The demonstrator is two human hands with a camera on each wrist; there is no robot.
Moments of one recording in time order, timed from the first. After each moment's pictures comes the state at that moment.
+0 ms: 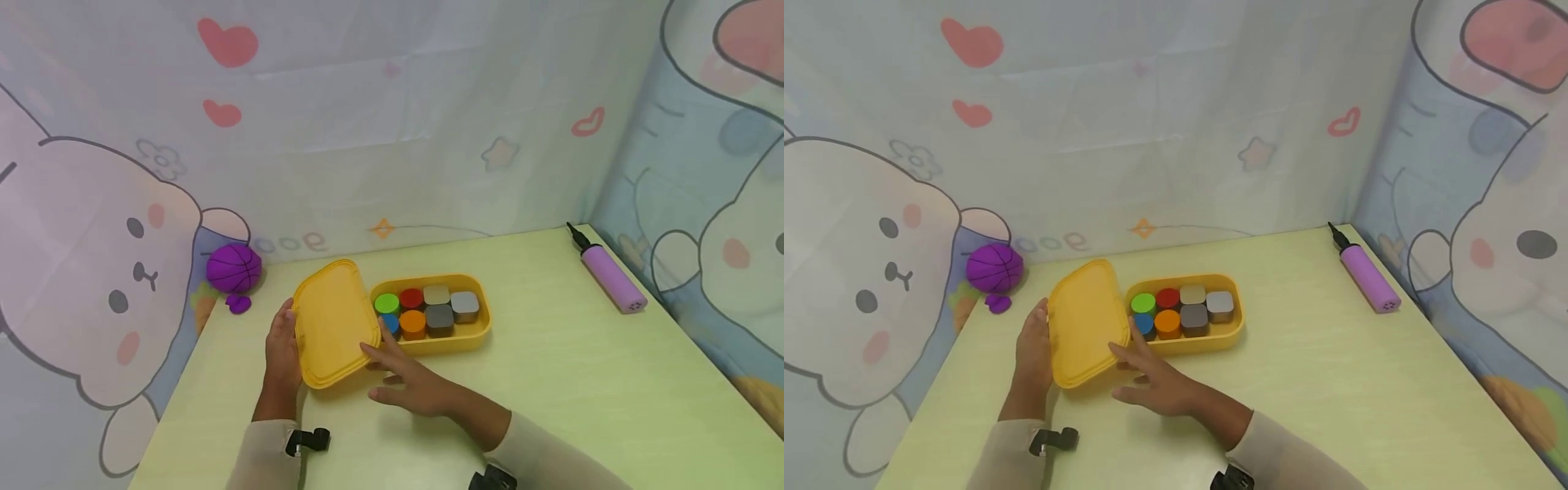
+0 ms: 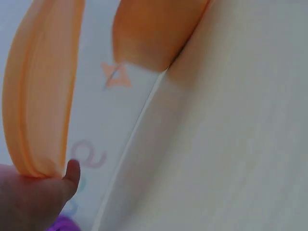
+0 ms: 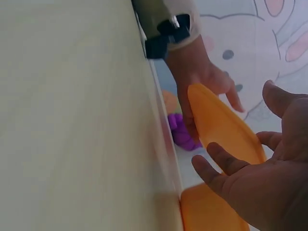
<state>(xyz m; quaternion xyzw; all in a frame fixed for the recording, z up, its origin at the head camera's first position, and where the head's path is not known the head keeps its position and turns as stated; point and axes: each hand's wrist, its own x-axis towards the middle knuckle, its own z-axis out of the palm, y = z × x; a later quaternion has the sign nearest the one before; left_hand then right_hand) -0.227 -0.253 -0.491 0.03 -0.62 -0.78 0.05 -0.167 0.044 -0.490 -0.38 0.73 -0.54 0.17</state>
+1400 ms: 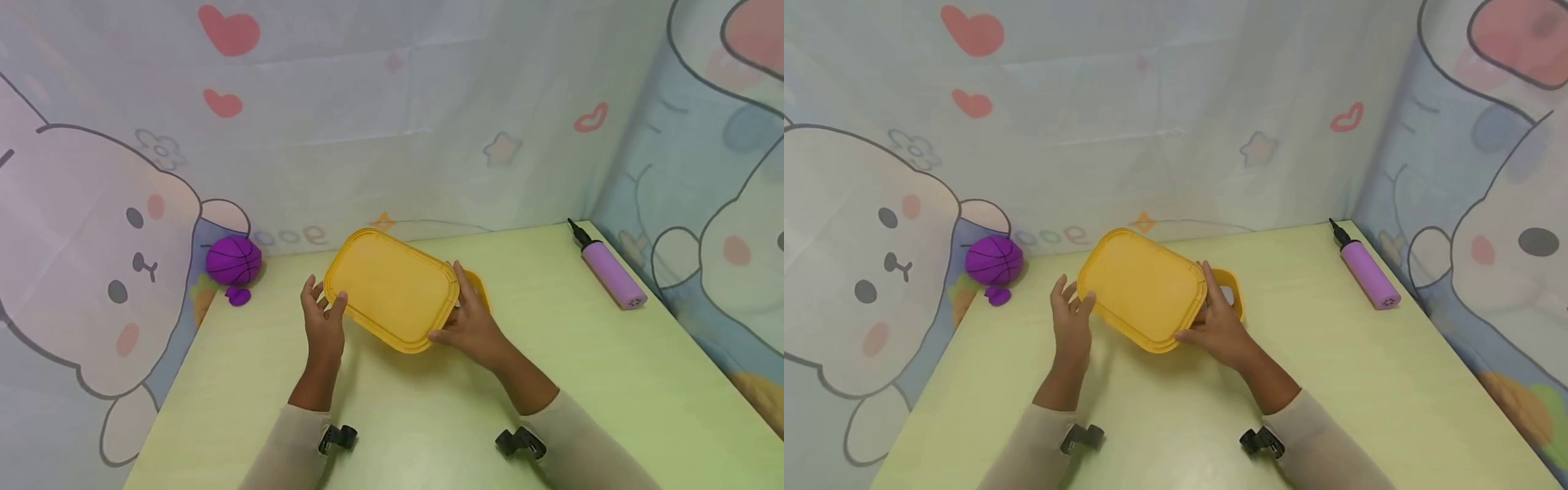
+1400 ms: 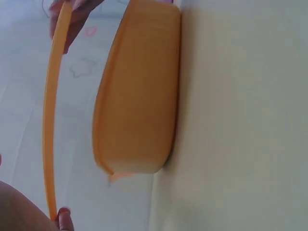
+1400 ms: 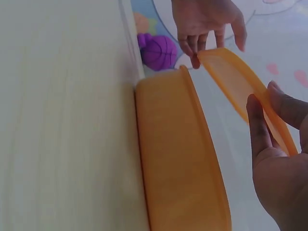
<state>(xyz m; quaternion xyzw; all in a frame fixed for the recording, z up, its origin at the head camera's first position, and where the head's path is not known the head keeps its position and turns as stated) -0.217 -0.166 -0.461 0.00 -0.70 -0.70 0.13 -0.197 0.128 -0.463 -0.24 0.62 -0.74 0.08</state>
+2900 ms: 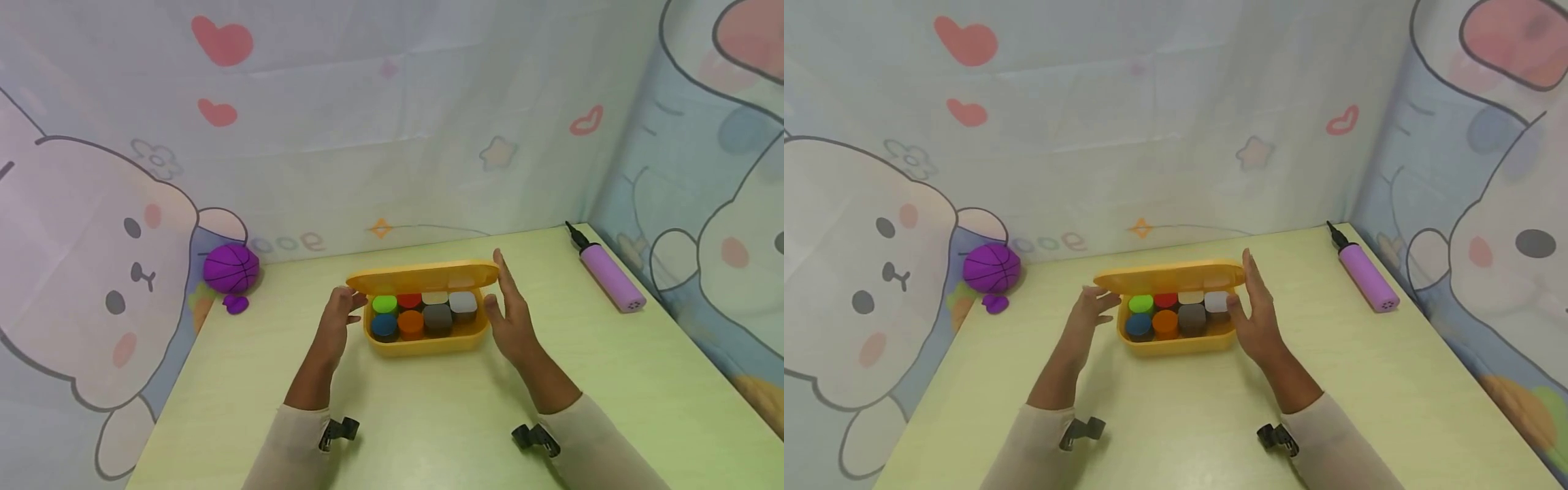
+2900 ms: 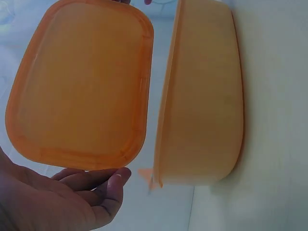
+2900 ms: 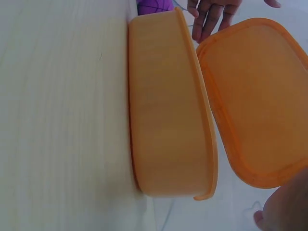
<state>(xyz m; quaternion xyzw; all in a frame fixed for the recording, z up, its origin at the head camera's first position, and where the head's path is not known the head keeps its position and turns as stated) -0.221 -0.152 -0.430 -0.11 -0.78 -0.61 0.01 -0.205 0.174 -0.470 -0.20 0.76 -0.58 -0.23</state>
